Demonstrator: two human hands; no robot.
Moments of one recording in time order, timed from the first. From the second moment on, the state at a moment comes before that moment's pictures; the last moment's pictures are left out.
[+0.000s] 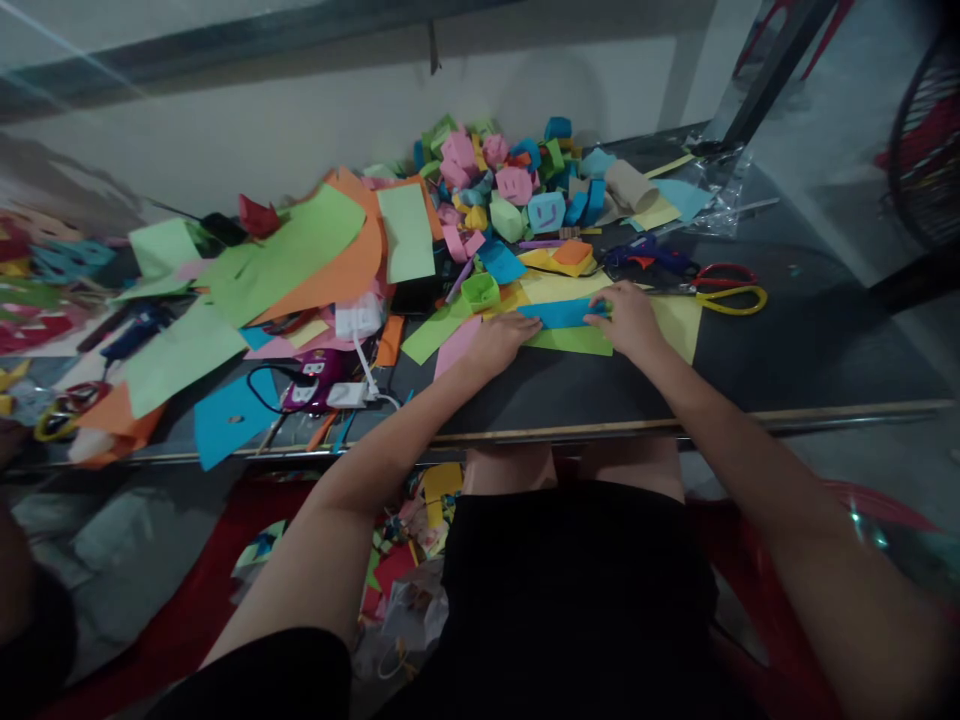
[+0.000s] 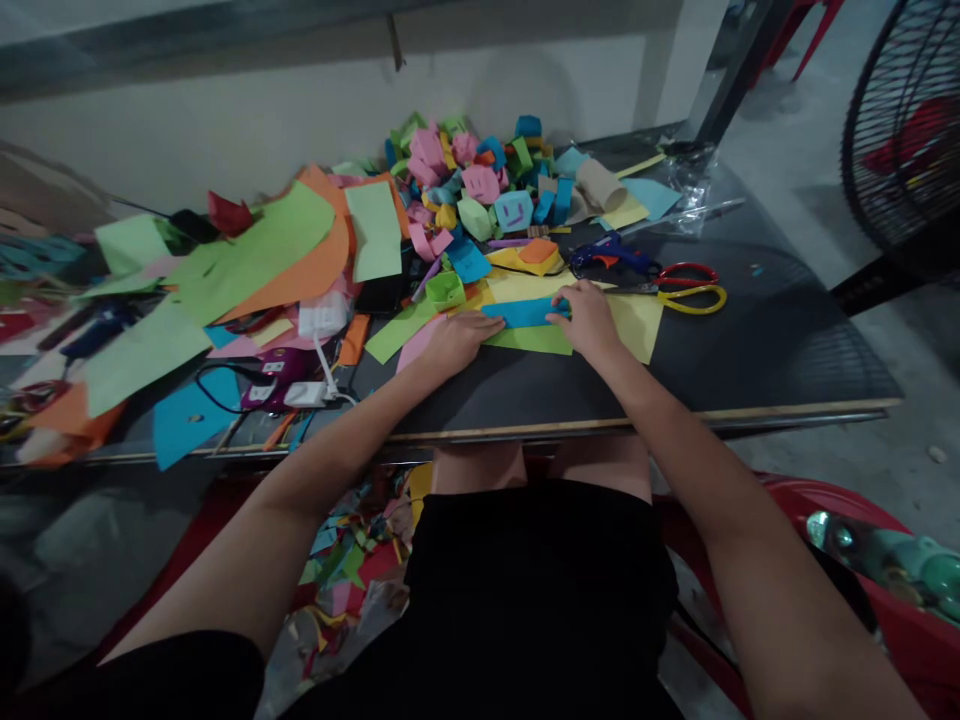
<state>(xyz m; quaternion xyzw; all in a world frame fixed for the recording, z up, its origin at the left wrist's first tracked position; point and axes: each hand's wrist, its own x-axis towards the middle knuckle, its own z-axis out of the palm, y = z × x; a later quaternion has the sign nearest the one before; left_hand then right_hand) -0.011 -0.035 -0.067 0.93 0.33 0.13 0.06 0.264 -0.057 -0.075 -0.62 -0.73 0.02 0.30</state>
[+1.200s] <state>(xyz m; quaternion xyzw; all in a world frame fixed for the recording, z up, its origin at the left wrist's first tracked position) -0.015 -0.025 -0.045 0.96 0.25 0.08 -0.02 0.241 -0.122 -0.040 -0.43 -0.89 -0.04 0.14</state>
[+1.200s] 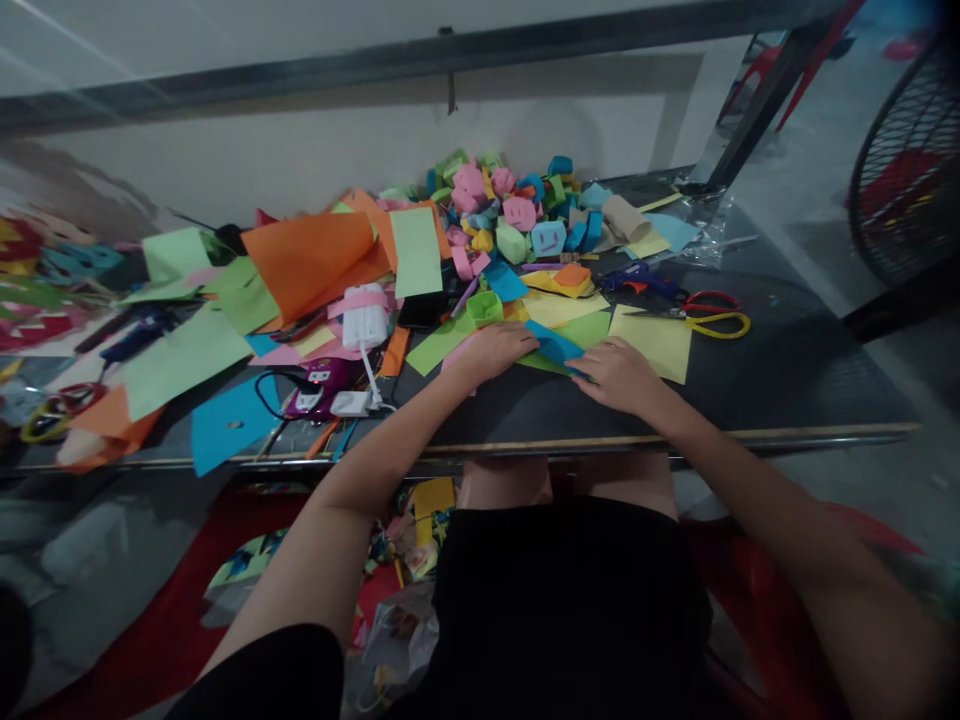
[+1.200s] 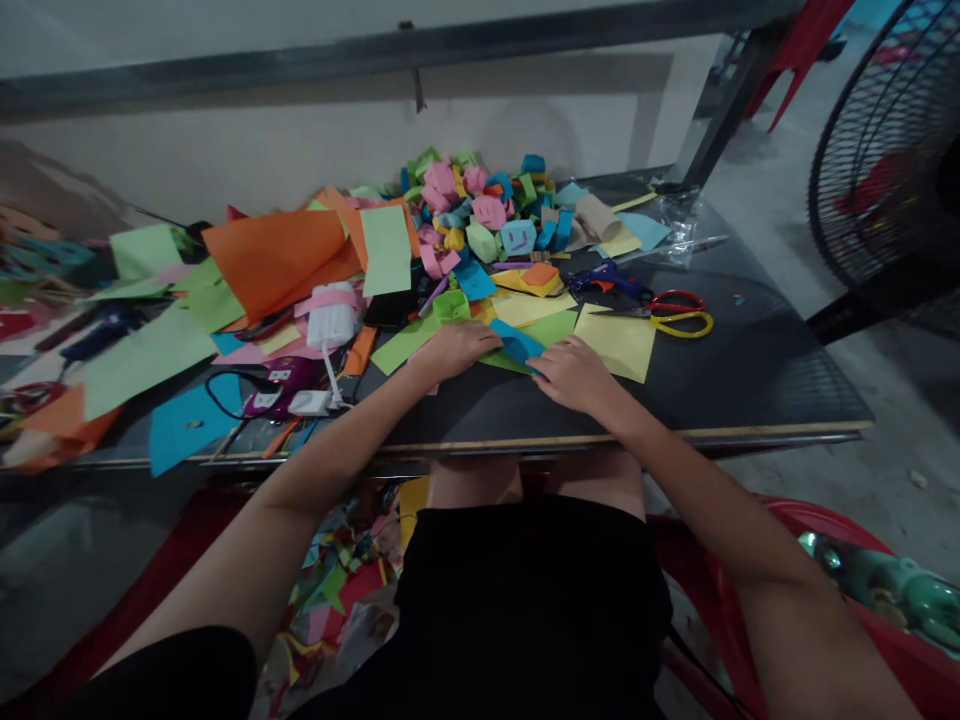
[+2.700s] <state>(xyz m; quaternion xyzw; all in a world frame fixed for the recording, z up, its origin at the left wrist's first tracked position) 0.011 -0.048 -0.050 0.89 0.44 0.12 0.06 0.276 -0.095 -0.046 -0.65 -0.71 0.17 0.20</state>
